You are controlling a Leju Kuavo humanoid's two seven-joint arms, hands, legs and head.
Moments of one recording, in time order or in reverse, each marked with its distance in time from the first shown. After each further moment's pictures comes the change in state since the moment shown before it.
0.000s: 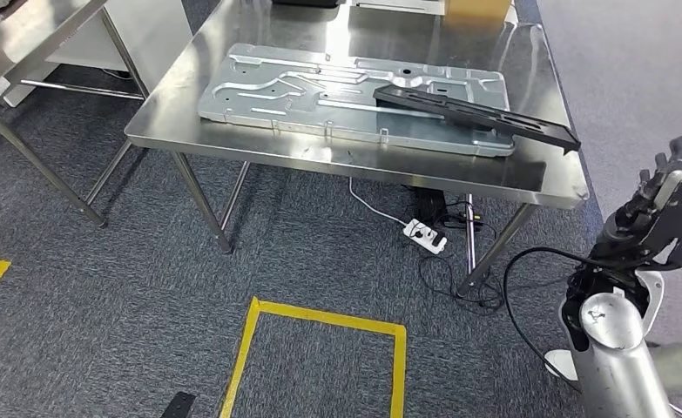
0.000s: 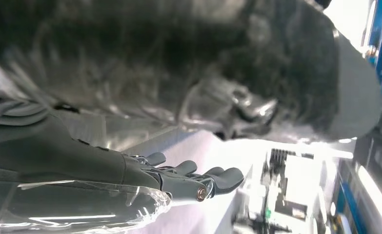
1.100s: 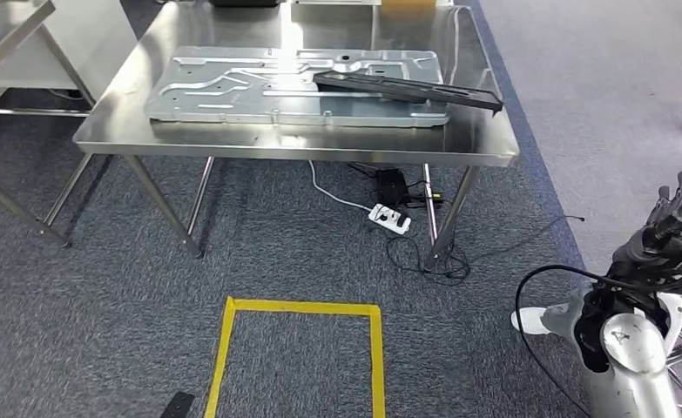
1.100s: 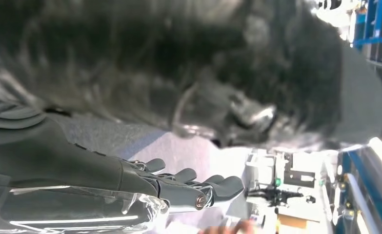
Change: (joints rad) left arm 0.003 0.005 0.000 0.000 0.008 -0.031 -0.042; right arm 0.082 -0.003 -0.059 -0.082 -0.116 0.002 -0.051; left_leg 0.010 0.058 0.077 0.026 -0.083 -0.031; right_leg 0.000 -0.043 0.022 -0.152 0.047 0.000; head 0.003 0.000
